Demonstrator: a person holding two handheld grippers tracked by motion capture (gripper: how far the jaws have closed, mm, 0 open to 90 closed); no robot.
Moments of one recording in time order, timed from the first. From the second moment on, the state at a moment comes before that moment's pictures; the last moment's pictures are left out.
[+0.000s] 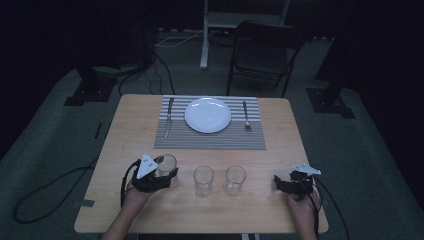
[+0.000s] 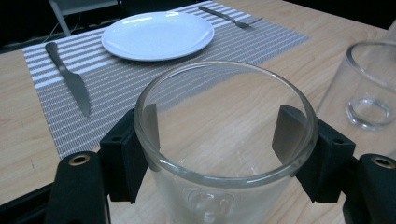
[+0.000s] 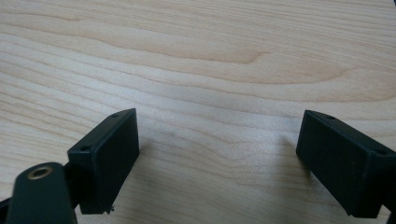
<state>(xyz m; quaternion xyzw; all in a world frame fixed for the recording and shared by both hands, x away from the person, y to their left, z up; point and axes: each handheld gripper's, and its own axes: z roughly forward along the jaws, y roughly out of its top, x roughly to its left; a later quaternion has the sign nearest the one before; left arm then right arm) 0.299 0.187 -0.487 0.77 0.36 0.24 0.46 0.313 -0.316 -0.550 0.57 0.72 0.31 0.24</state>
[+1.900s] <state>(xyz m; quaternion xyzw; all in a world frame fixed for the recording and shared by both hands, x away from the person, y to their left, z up) 0.463 0.142 -0.460 0.72 0.47 0.28 0.42 0.313 -0.317 -0.550 0.57 0.72 0.31 0.24</state>
